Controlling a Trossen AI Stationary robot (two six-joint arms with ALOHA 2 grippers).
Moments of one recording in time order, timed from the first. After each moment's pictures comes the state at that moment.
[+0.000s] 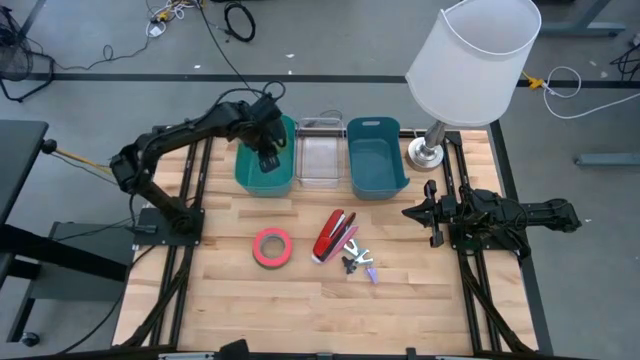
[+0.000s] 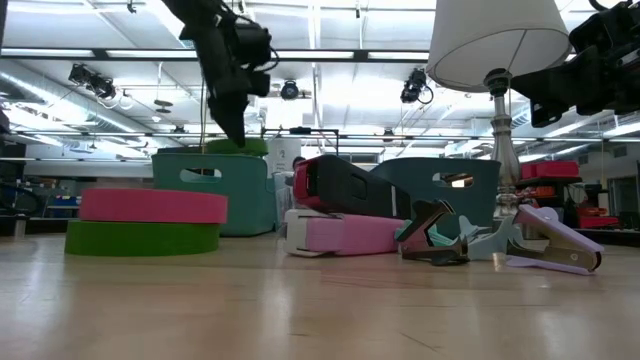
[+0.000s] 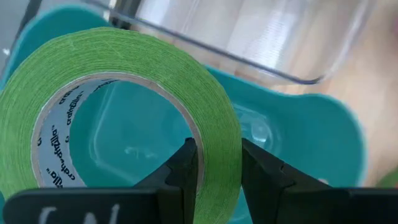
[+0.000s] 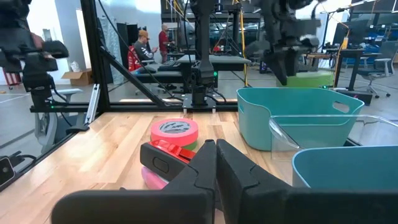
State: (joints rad) left arm 0.63 1.57 1.34 -0.94 0.00 0.25; right arm 0.06 0.00 0.02 0.01 0.04 -0.01
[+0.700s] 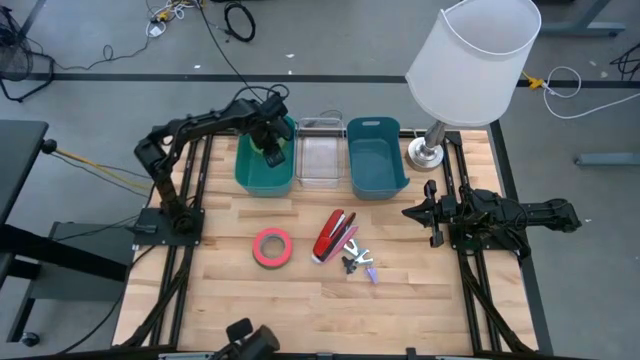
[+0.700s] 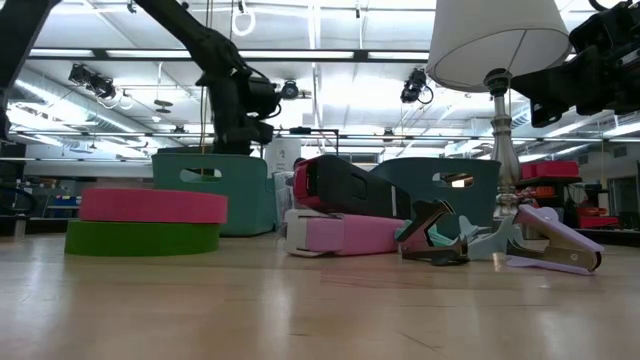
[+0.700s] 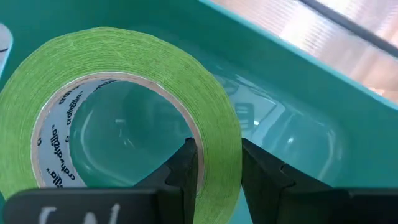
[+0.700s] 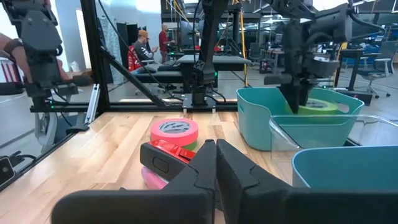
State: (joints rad) left arm 0.74 1.79 1.34 -0.87 0.03 0.25; right arm 0.06 0.00 0.02 0.01 0.04 -0.01
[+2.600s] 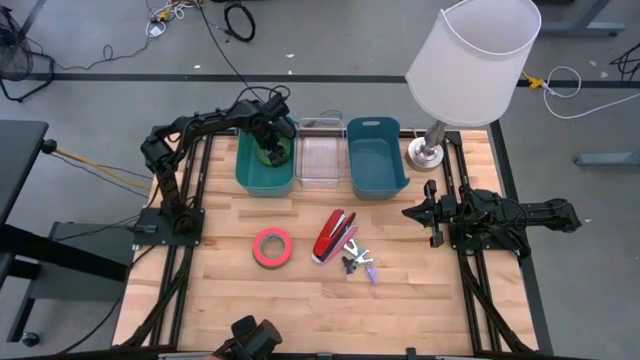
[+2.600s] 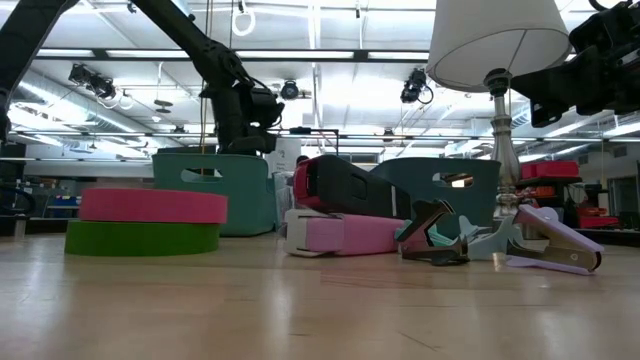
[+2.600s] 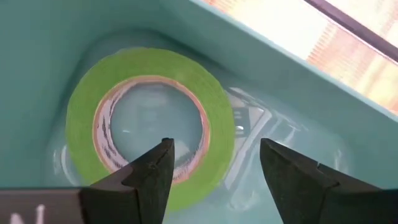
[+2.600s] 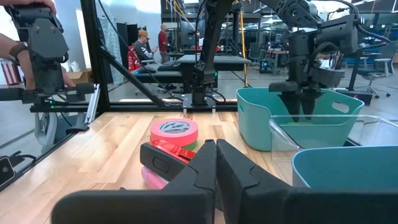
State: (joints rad) left arm 0.76 1.84 1.34 -0.82 0.09 0.25; right arm 0.05 0.00 0.02 0.01 0.04 -0.01
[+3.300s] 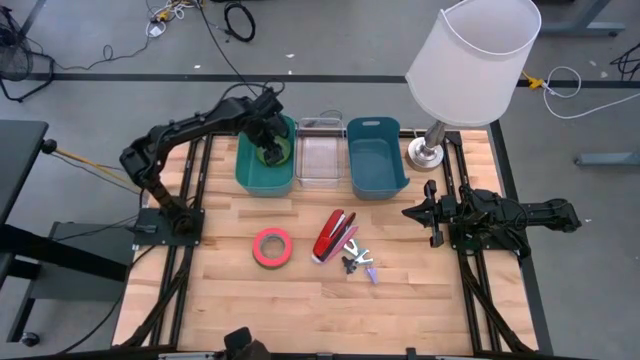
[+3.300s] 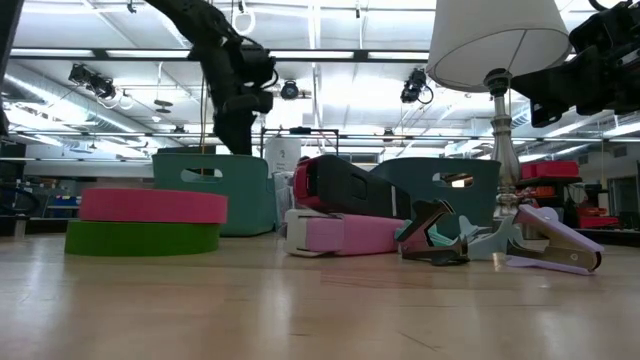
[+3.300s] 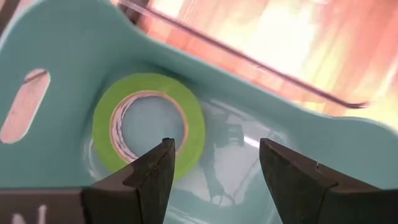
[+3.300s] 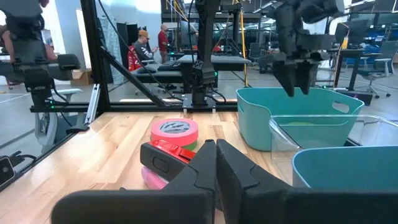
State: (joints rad) left arm 0.70 1.64 1.34 -0.88 0.07 0.25; right arm 0.06 0.00 0.02 0.01 0.04 -0.01
